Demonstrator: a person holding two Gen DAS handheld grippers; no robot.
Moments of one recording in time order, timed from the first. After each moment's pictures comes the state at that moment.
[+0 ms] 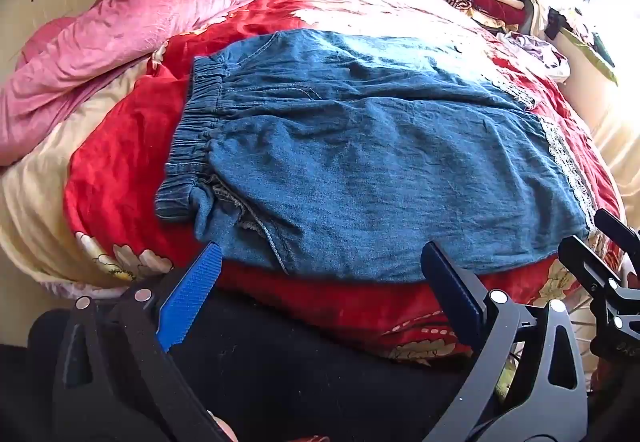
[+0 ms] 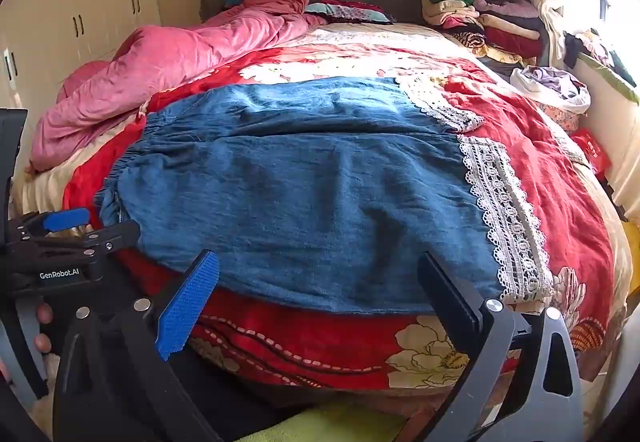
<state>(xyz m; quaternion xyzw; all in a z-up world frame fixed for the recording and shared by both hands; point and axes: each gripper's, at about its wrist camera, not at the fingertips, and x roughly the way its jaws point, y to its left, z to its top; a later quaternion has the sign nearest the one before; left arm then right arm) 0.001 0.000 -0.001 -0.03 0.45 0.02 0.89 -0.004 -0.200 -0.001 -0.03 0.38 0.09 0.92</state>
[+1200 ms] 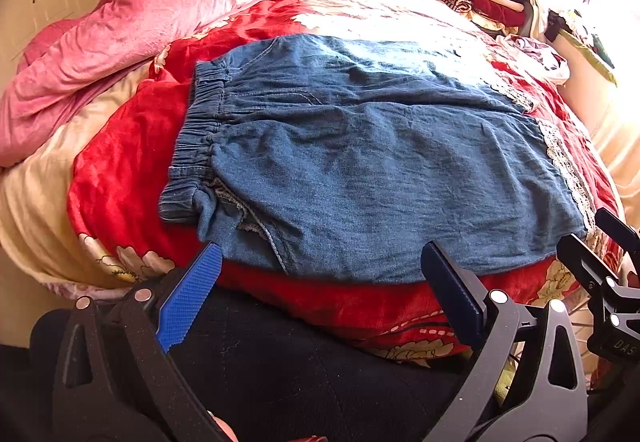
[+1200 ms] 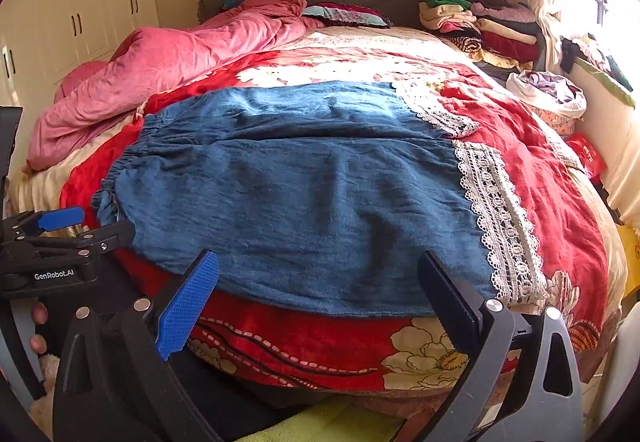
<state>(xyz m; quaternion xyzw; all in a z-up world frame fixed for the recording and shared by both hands) -0.001 0.000 0.004 -0.03 0.44 0.02 0.90 -0.007 -0.200 0.002 -0.03 0.37 0.09 0.92</state>
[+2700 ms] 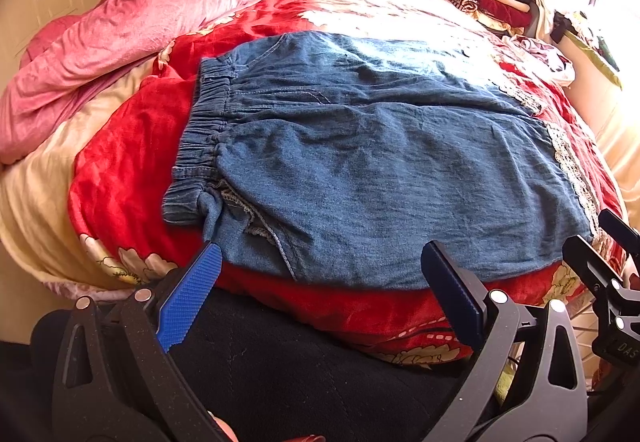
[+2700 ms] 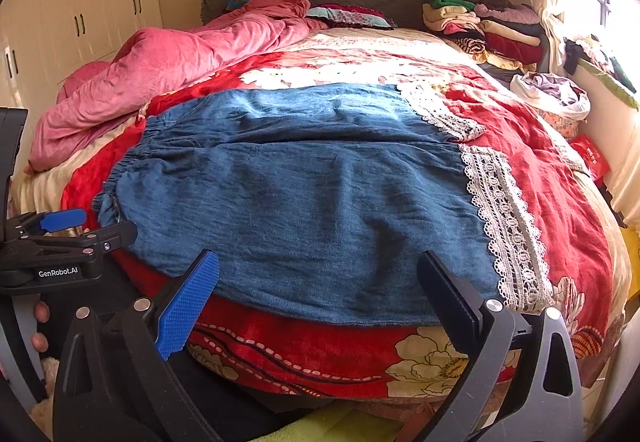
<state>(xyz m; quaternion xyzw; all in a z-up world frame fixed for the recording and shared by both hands) 0.005 0.005 0.003 -0.03 0.44 0.03 0.90 0.001 -0.197 -0.001 -0.03 0.37 0.10 0.93</state>
